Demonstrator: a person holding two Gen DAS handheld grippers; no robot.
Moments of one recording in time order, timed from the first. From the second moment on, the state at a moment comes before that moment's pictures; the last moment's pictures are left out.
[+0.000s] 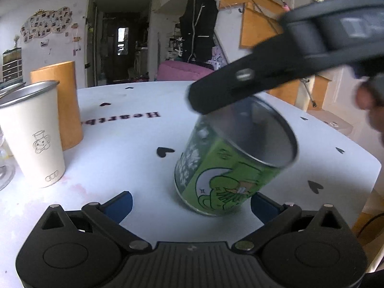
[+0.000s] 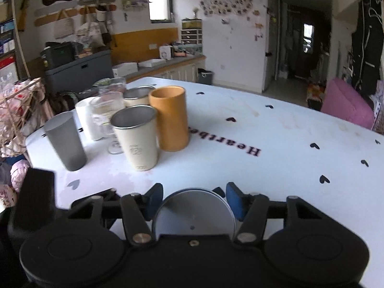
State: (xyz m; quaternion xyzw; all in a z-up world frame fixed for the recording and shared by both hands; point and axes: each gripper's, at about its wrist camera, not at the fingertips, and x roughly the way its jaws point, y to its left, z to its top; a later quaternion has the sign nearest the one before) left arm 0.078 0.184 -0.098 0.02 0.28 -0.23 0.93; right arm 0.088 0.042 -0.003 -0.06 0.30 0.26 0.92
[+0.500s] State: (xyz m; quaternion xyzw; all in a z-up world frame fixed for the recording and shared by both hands) left arm 0.054 0.231 -0.081 -0.05 0.31 -0.30 0.90; right arm 0.045 0.037 -0.010 -0.07 0.27 0.26 0.92
